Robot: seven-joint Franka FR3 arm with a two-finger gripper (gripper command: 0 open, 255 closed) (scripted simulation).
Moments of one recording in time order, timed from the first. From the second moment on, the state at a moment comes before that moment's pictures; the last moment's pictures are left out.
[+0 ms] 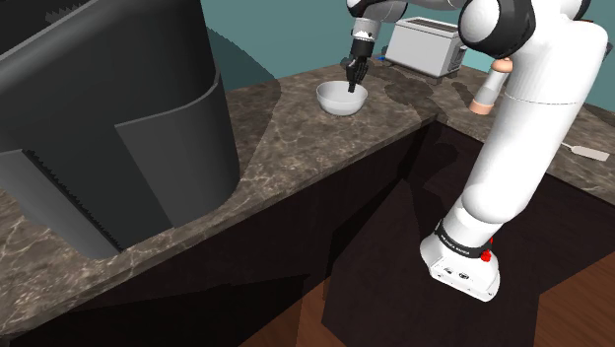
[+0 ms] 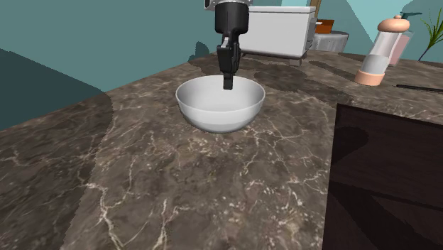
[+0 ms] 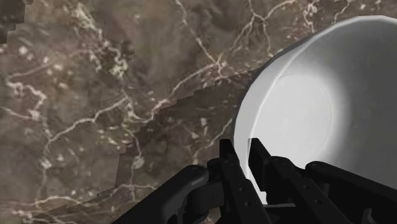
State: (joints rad) arm -0.14 0.19 -0.37 -1.70 0.26 1.72 -0.58
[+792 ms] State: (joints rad) arm -0.14 0.19 -0.37 -1.58 0.26 1.59 -0.55
